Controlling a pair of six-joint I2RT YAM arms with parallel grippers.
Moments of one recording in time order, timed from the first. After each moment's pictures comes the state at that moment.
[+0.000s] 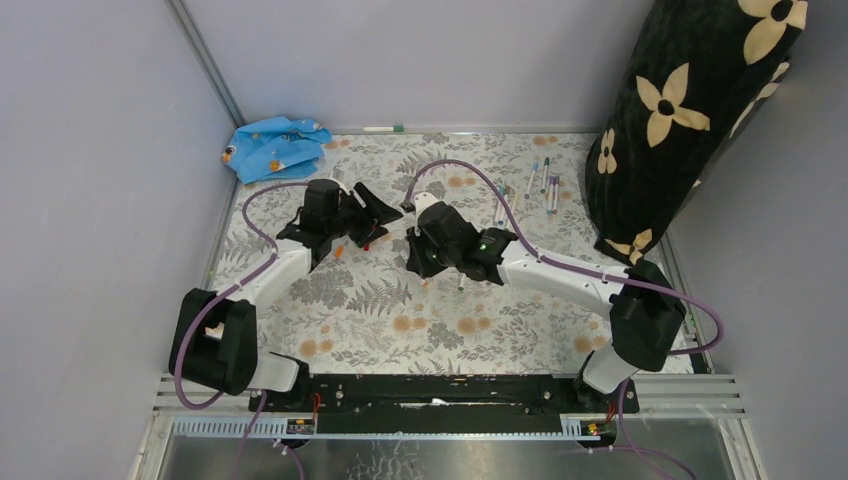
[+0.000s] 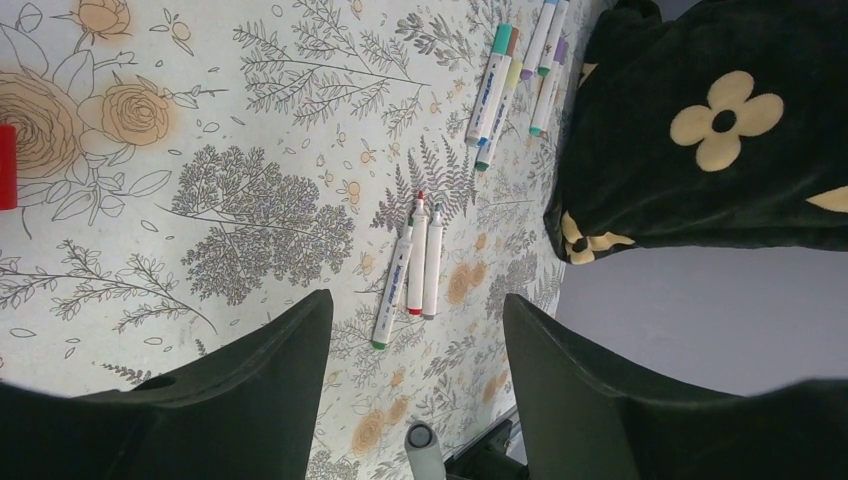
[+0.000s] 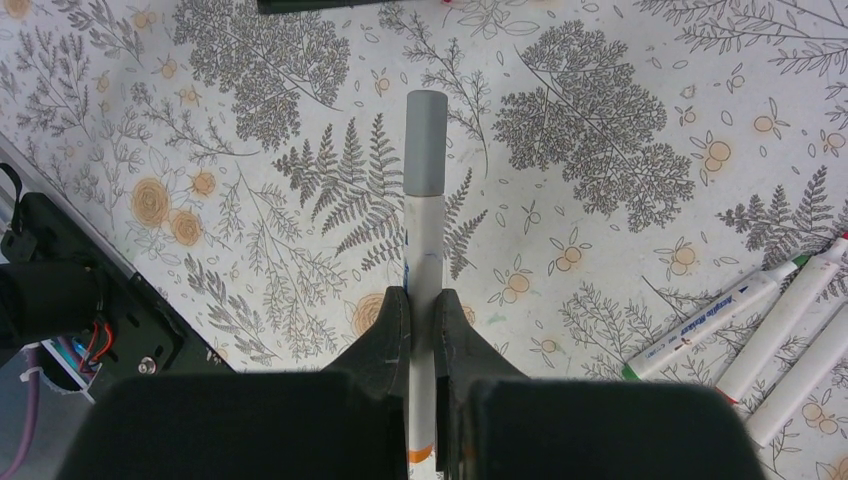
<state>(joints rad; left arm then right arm) -0.26 1.39 0.82 0.01 0.39 -1.00 0.95 1.60 1.19 -0.32 0.01 0.38</state>
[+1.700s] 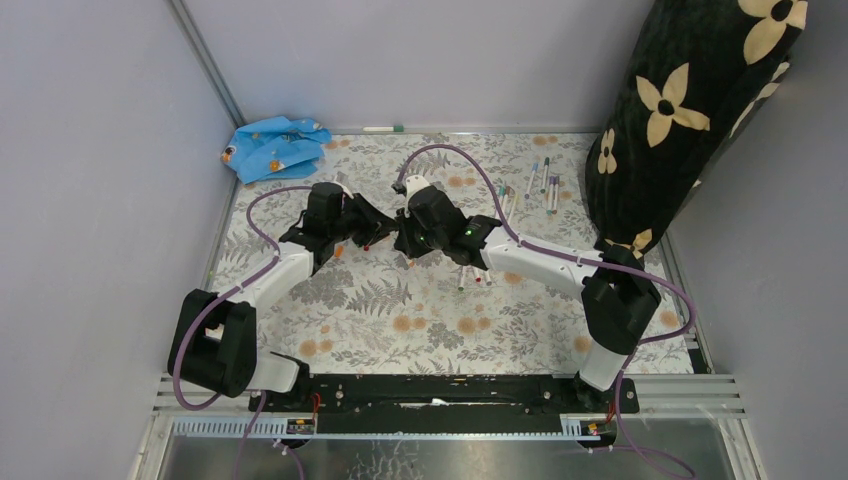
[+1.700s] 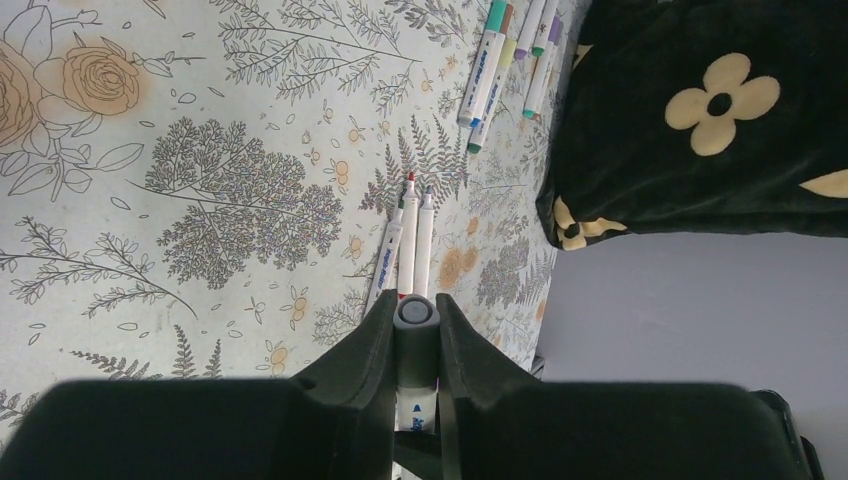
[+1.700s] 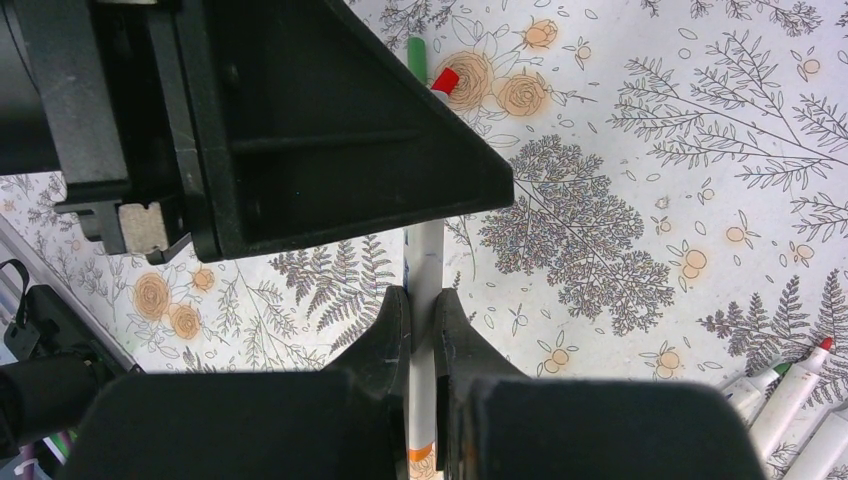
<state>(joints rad) -0.29 1.38 0.79 0.03 0.40 -1.04 0.91 1.74 1.31 -0.22 0.03 0.37</state>
